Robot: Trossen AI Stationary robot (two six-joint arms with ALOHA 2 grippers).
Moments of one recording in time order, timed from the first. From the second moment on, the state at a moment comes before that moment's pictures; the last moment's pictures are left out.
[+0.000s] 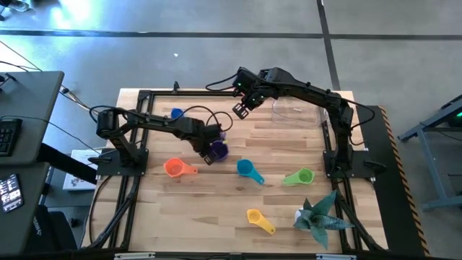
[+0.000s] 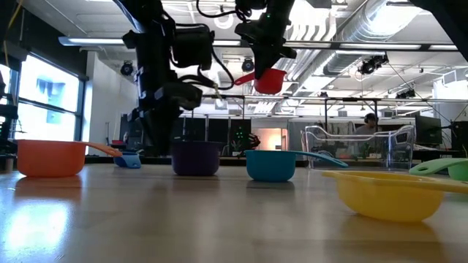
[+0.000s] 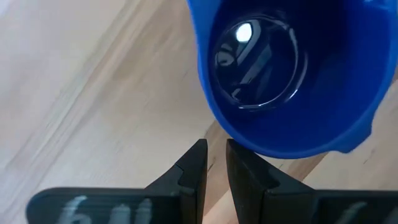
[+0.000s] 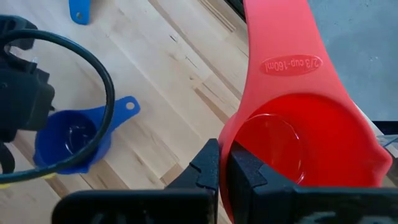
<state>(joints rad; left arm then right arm) 0.16 1.71 1.05 -0.70 0.03 -0.52 -0.35 1.97 2.08 -1.27 0.15 0.34</state>
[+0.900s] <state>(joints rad) 0.15 1.59 1.05 -0.77 0.08 -0.58 -0.35 1.97 2.08 -1.31 0.07 0.41</state>
